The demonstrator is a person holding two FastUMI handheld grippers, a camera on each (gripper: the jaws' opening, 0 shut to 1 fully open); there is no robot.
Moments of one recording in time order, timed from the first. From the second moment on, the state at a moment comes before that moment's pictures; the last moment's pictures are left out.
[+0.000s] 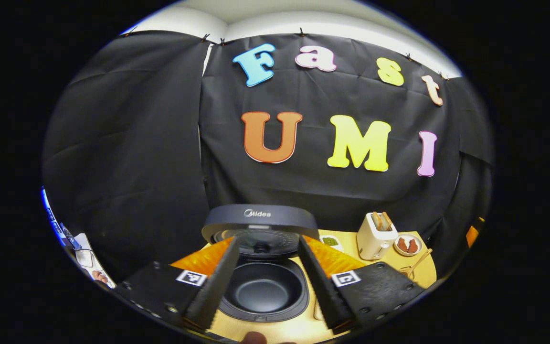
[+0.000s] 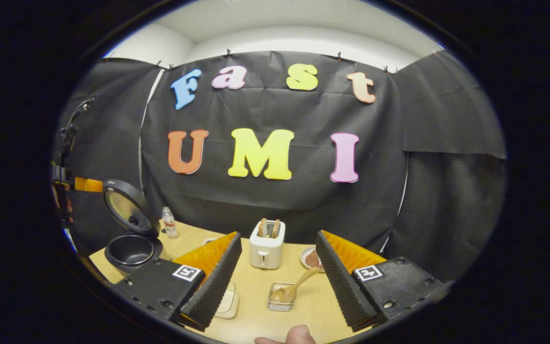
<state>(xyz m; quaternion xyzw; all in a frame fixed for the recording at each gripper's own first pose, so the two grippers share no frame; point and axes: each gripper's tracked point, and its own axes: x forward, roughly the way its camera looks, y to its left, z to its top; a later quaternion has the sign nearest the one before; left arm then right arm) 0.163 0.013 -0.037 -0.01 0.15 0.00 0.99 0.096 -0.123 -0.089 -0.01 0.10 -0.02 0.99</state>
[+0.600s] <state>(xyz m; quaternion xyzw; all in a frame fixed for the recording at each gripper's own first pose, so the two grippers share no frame) 0.104 -0.016 -0.013 0.01 0.11 -0.01 0.99 0.128 -0.160 -0.182 0.03 0.17 0.00 0.99</state>
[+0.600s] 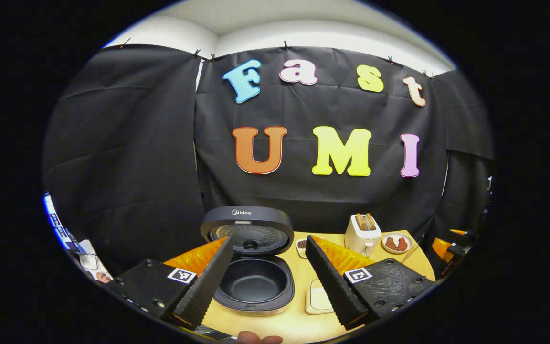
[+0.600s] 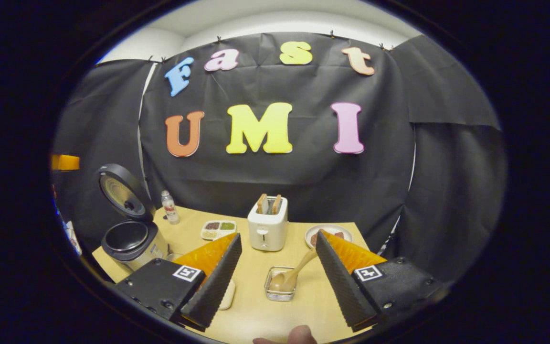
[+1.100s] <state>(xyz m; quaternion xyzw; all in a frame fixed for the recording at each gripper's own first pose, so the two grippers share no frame) 0.101 -0.024 -0.005 -0.01 0.09 0.06 0.99 0.201 -0.200 -0.332 0.10 0.28 -0.02 0.95</state>
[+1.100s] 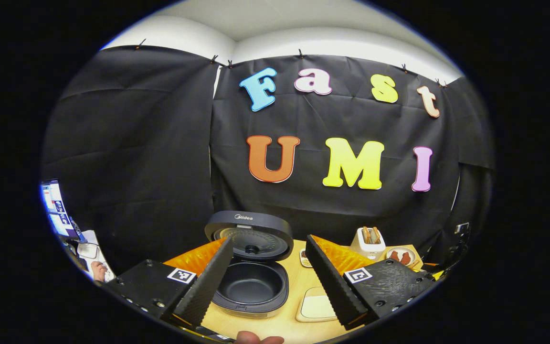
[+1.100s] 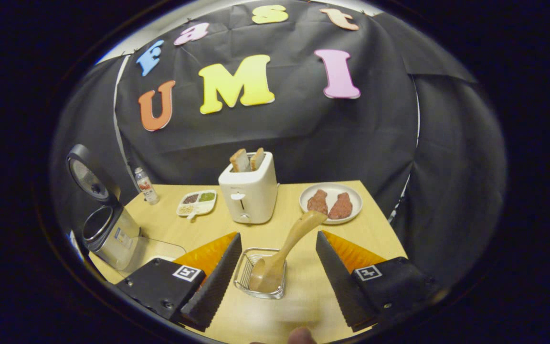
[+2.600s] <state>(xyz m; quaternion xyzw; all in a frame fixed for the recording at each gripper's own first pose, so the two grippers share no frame) 0.086 -0.003 -0.014 0.03 0.07 0.04 1.00 0.214 -0.144 -0.246 0.17 0.27 -0.01 0.95</state>
